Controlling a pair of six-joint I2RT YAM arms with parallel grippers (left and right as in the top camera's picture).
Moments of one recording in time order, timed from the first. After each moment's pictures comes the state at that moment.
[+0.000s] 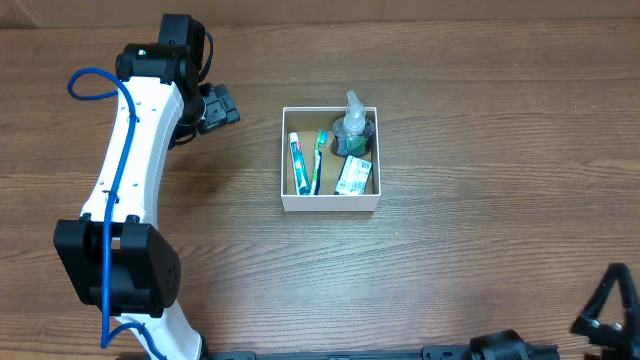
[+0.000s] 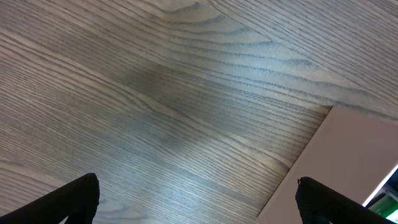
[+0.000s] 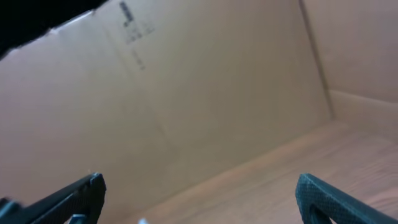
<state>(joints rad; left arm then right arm) -0.08 1.92 1.83 -1.28 -0.11 -0.54 0.19 0.17 1.15 -0.88 0.35 0.41</state>
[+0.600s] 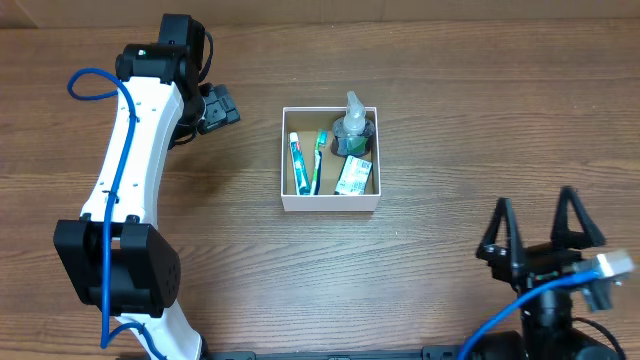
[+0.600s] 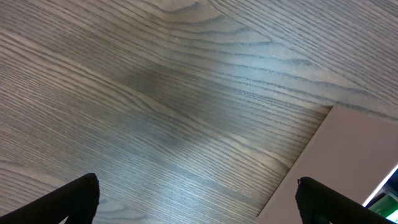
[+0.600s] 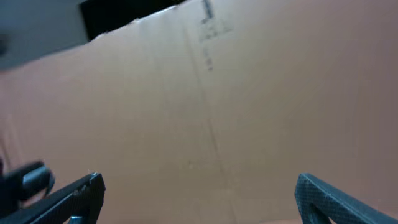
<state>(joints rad) -0.08 1.92 1.83 -1.28 -0.11 -0.54 0.13 0.04 0.38 0.06 0.00 0.27</state>
